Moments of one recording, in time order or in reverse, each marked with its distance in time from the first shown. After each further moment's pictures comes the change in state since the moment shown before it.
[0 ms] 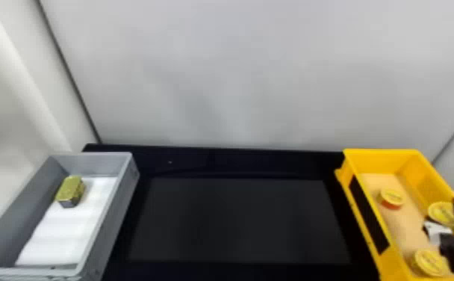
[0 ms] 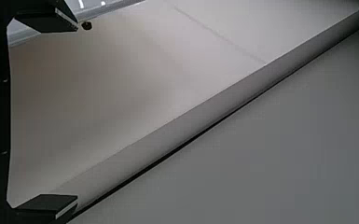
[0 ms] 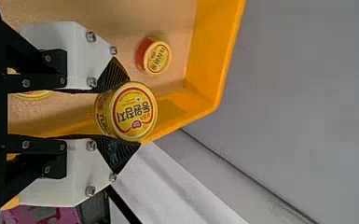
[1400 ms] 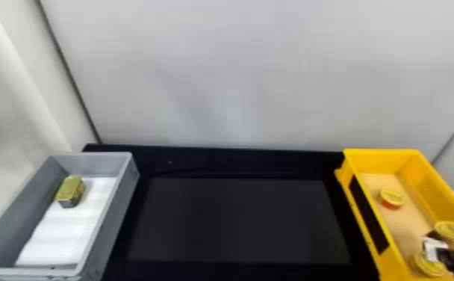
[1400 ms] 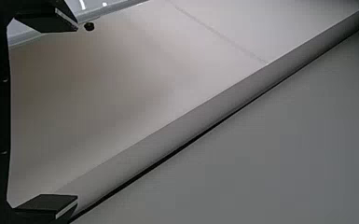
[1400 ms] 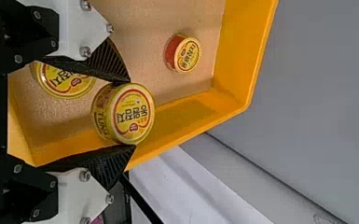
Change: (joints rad) left arm 0.006 0.000 0.003 0.000 0.000 0.002 -0.001; right arm 0.021 -0.011 -0.036 0.038 -0.042 0.008 0.019
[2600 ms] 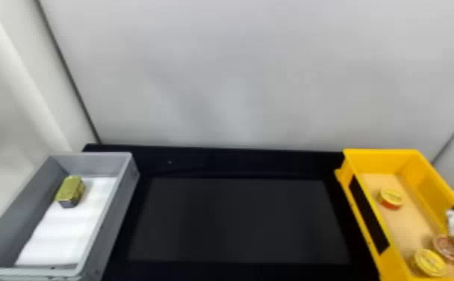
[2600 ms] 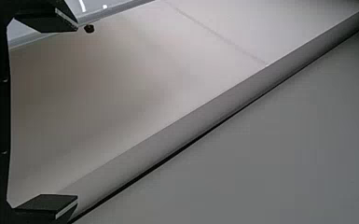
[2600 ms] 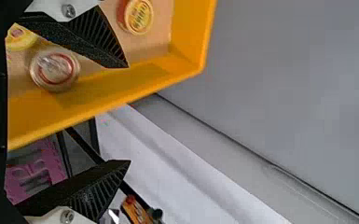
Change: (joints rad) left arm 0.001 0.000 0.003 -0.004 0.000 0.000 0.001; right arm -0.016 -0.004 -0.094 -0.135 0.073 0.010 0.044
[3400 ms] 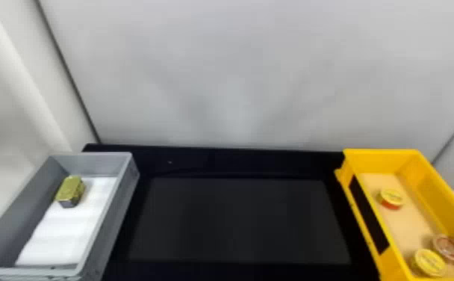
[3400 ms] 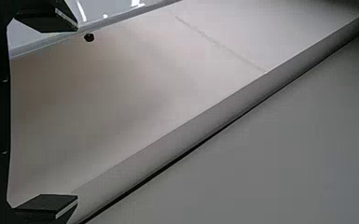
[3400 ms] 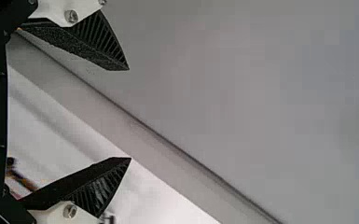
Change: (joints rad) left arm -0.005 0.000 0.016 0.003 -0.003 -0.010 0.018; right arm -0.145 -0.001 -0.012 -0.232 0.320 -0.123 0.200
